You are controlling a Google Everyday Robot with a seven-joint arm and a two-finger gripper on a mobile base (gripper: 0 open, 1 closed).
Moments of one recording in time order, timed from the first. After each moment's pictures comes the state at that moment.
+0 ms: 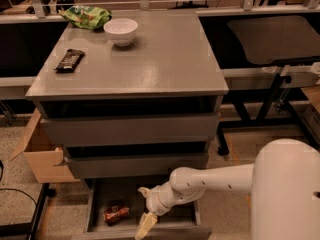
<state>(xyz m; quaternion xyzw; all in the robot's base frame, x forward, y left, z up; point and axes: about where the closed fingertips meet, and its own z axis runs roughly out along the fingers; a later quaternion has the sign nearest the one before) 0.449 0.081 0.364 -0.63 0.67 0.32 0.23</state>
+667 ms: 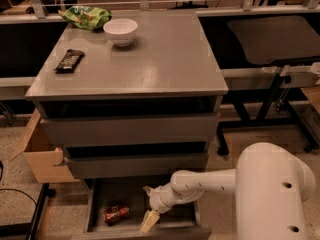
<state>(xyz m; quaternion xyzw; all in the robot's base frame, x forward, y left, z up) 0.482 0.071 0.298 -0.63 0.68 0.30 0.23</state>
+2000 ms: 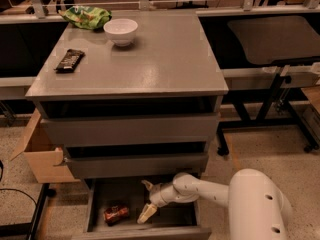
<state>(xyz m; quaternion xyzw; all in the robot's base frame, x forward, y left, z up) 0.552 0.087 0.220 -0.61 0.65 0.32 0.33</state>
